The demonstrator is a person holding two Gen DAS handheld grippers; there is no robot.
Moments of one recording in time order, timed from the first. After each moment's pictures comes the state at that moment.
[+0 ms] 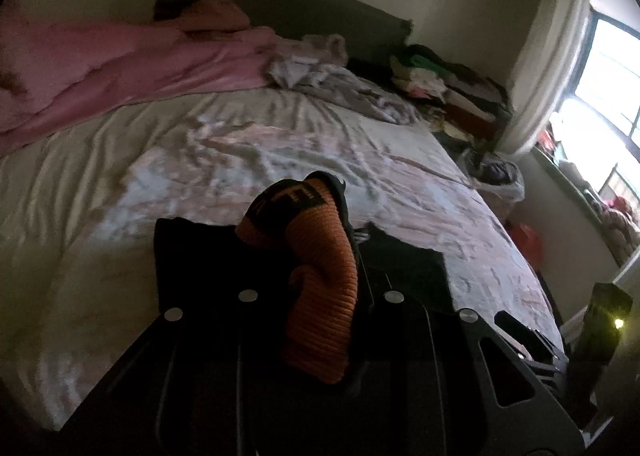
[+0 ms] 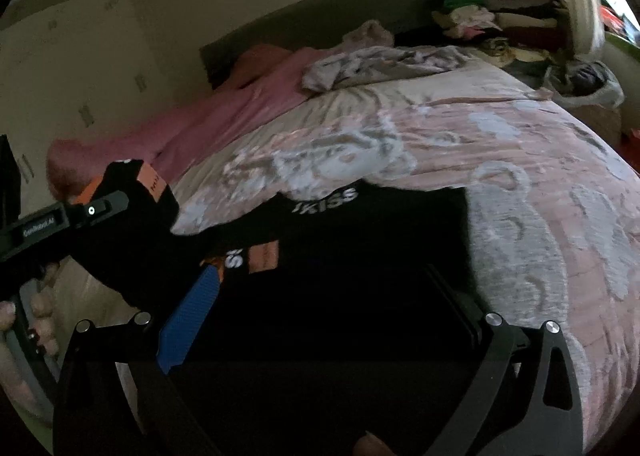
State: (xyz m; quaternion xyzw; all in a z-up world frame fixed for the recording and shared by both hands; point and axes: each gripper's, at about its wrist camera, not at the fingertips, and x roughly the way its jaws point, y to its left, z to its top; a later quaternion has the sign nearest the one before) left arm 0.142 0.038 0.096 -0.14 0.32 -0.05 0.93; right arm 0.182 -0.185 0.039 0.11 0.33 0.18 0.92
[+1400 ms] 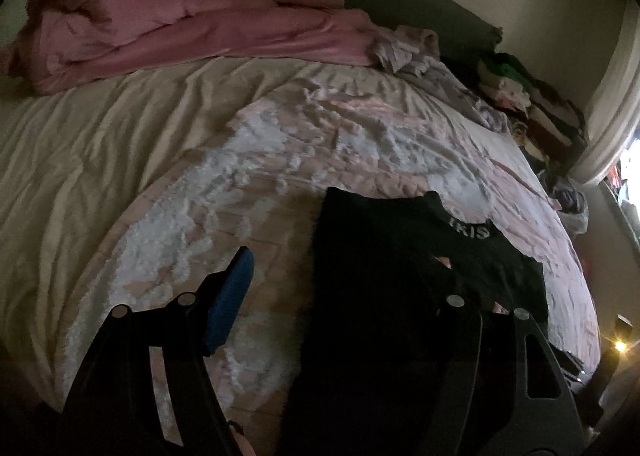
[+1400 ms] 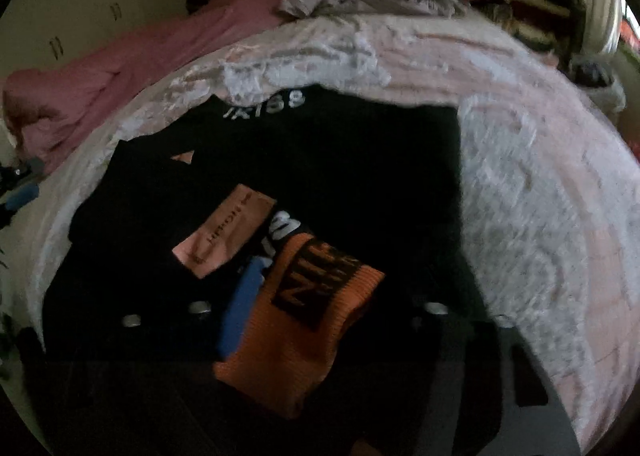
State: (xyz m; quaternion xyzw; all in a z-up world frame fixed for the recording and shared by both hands) left arm 0.136 0.142 0.025 -0.19 0.36 0.10 0.91; right arm 0.221 -0.170 -0.044 -0.01 0.42 0.14 0.90
